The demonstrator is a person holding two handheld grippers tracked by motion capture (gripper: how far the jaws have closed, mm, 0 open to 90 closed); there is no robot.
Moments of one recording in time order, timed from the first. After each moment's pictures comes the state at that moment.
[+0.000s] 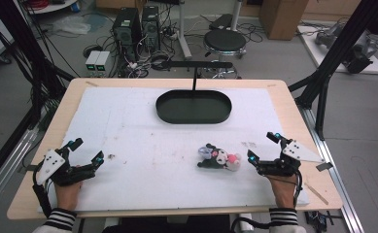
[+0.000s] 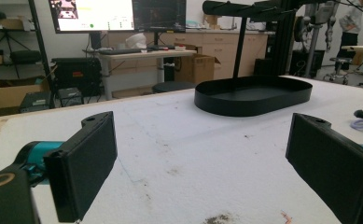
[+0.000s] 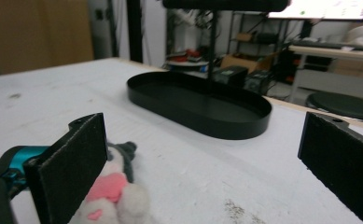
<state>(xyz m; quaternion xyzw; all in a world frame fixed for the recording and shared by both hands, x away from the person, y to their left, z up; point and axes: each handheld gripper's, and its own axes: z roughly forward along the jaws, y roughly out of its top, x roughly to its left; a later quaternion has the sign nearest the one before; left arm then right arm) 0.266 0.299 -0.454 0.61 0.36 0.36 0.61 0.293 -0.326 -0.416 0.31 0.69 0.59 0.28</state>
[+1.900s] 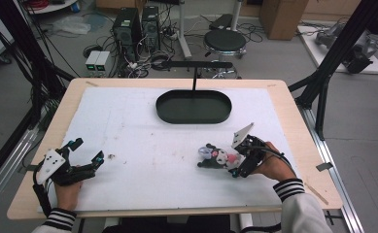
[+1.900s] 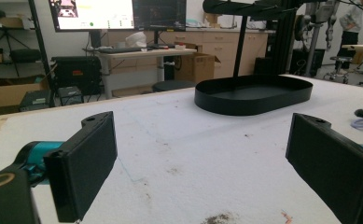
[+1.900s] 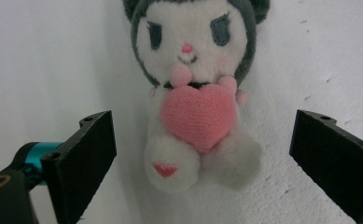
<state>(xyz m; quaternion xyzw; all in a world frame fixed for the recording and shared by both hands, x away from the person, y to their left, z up) 0.266 0.299 -0.454 0.61 0.36 0.36 0.61 0.353 -0.246 -0.403 0.15 0.96 0.23 0.04</state>
